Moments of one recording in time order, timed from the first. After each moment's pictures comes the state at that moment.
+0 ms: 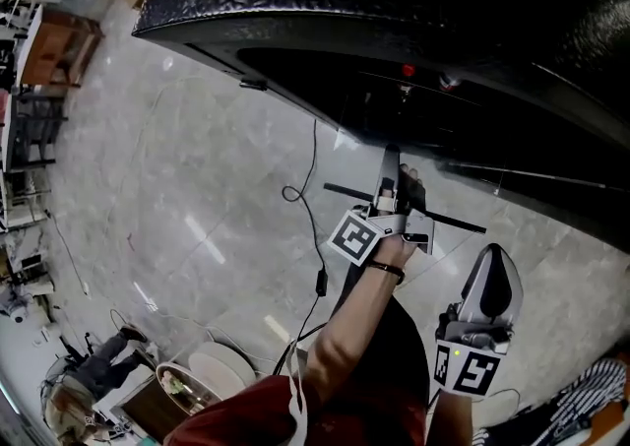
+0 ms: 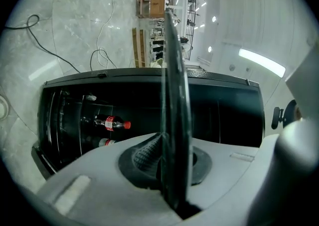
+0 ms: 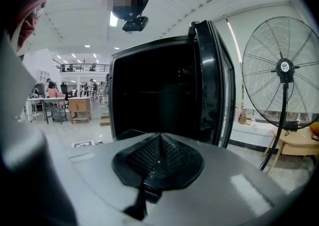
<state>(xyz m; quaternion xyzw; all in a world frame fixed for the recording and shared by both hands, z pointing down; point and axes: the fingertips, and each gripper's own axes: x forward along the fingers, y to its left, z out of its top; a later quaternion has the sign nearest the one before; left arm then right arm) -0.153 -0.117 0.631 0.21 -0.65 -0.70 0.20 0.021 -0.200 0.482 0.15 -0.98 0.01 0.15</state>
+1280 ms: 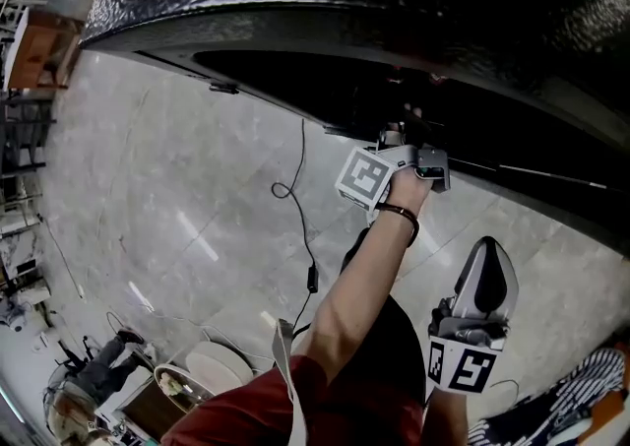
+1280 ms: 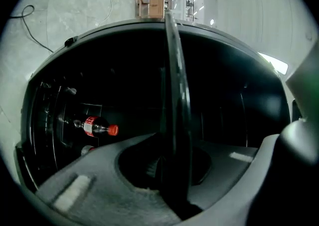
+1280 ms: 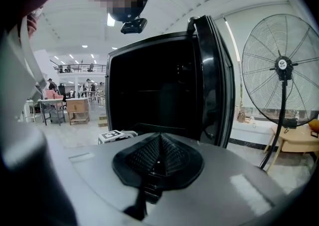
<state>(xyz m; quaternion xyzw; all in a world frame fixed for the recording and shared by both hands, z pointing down) -0.232 -0.167 0.637 0.20 -0.67 -0.69 0.18 0.014 -0.198 0.487 0.15 -0.98 0.02 0.15</state>
